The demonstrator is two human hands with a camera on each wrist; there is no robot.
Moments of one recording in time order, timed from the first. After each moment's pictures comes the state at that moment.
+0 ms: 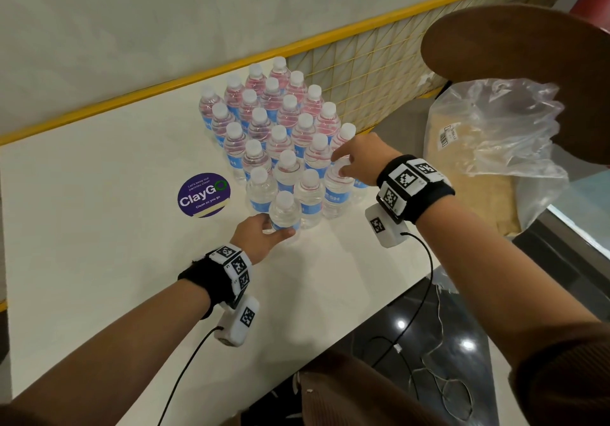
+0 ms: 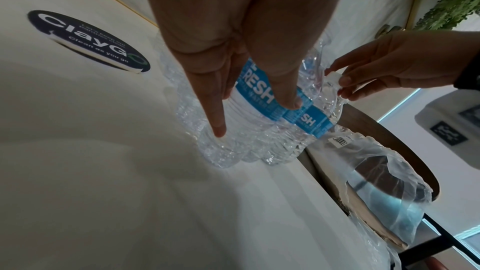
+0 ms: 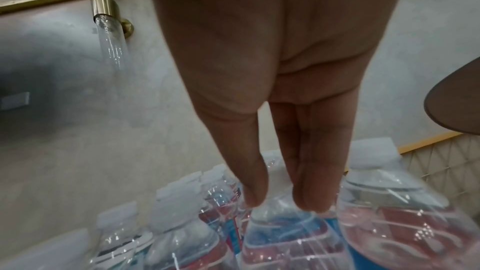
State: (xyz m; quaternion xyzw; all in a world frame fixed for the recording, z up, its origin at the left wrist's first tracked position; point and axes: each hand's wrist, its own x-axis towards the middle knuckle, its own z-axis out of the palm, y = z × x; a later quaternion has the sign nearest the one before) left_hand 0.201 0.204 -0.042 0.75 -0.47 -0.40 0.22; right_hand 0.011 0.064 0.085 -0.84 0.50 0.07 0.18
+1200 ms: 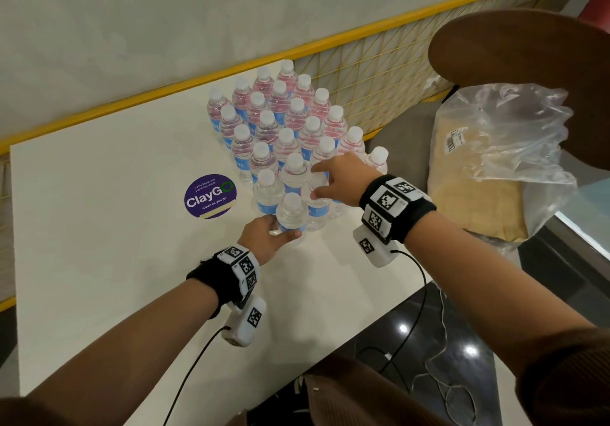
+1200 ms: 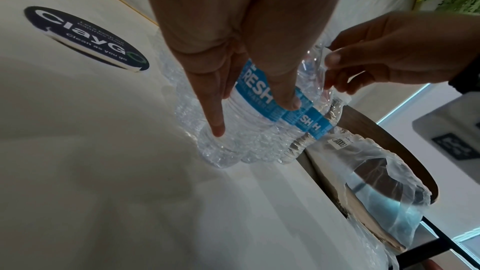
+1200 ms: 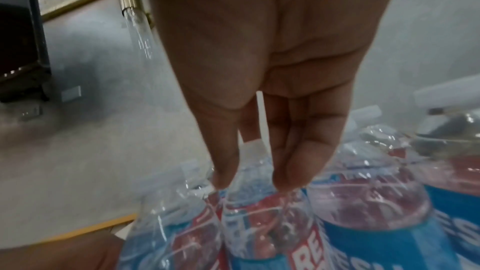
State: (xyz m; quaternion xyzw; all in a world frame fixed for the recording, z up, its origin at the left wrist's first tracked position) left_hand 0.203 0.202 -0.043 0.74 -0.48 -0.40 0.22; right_hand 0.039 0.094 0.077 -0.86 0.44 0.06 0.23
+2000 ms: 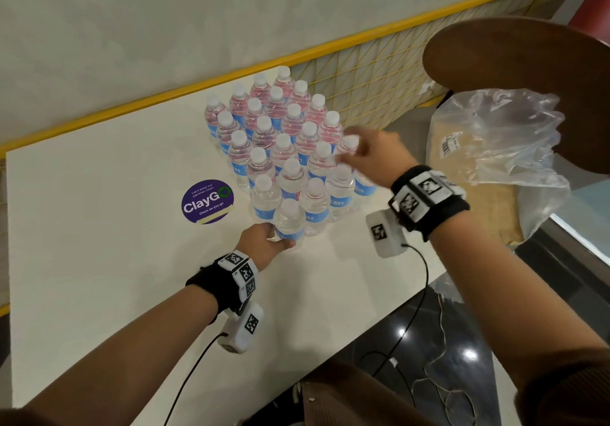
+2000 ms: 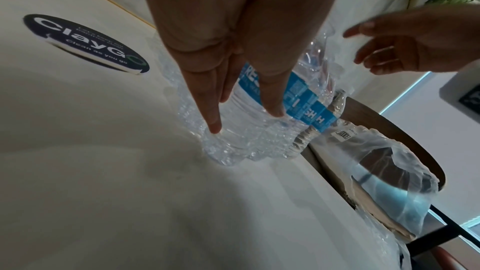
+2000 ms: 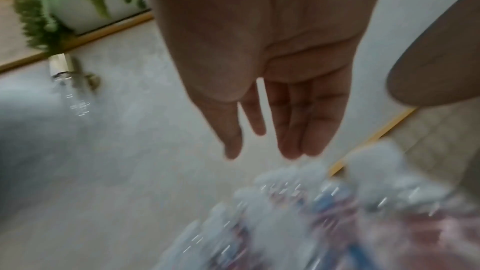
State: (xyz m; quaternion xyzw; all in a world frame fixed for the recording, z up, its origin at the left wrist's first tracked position) left_hand 0.201 0.201 -0.045 0.78 -0.45 -0.39 0.18; right_hand 0.004 0.067 0.093 -0.78 0.55 -0.12 0.27
